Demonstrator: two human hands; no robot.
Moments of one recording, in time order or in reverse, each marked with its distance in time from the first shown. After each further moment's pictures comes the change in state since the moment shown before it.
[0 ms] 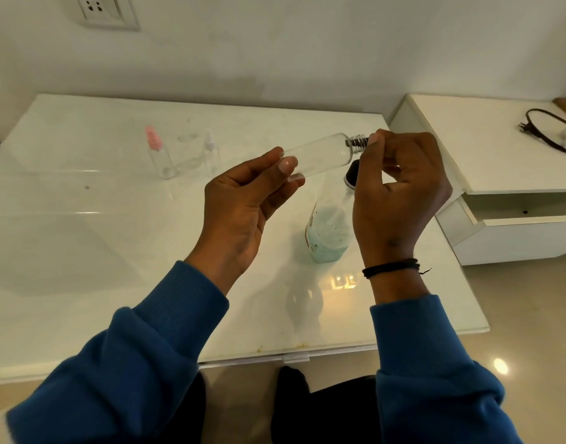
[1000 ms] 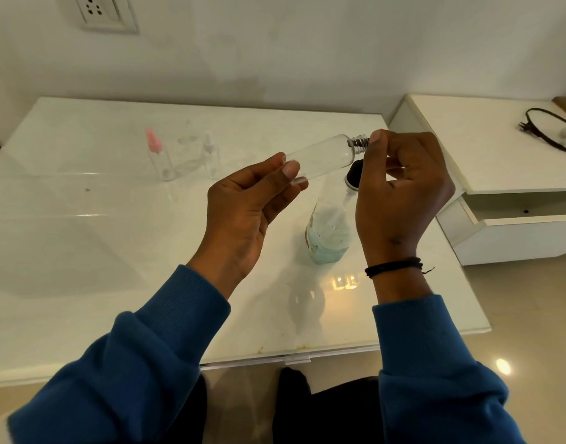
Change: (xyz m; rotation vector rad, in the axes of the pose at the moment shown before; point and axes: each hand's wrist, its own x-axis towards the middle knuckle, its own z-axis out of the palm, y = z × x) left_hand -0.003 -0.001 0.001 -0.003 -0.005 -0.020; right_hand 0.004 -0.003 -0.001 -0.009 0.003 0.031
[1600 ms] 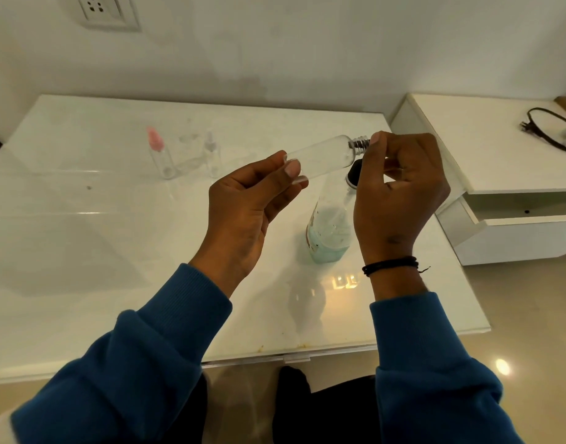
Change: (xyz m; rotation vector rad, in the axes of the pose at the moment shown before) left_hand 0.000 -0.001 0.000 0.032 0.019 0.003; right_hand -0.002 0.003 0.003 0.002 0.001 0.003
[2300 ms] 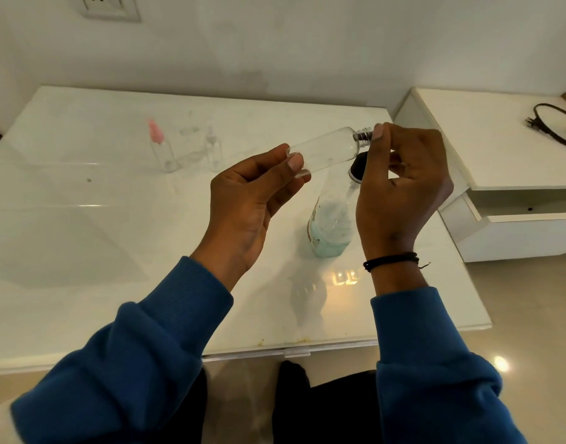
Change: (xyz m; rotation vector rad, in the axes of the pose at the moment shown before) left_hand 0.003 -0.004 -0.003 -0.001 -0.006 0.013; right_hand -0.003 0.000 0.000 0.055 0.003 0.007
